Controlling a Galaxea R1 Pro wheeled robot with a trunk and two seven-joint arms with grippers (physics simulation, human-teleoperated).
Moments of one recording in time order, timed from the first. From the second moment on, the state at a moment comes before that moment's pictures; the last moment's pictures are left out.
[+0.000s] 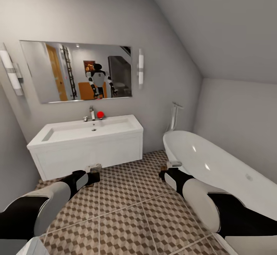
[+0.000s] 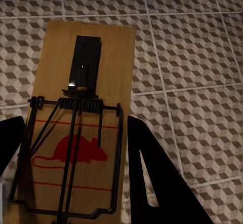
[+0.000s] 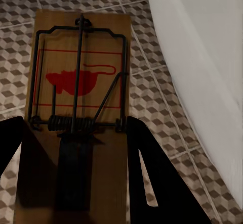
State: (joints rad) left arm -1.03 0.05 -0.06 0.00 0.26 0.26 0.00; right arm -1.06 0.15 -0.09 0.01 0.10 0.24 -0.27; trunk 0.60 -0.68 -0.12
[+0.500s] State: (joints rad) left arm -1.03 0.05 -0.06 0.00 0.26 0.26 0.00; right arm -1.06 0.15 -0.09 0.01 0.10 0.24 -0.27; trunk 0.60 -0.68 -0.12
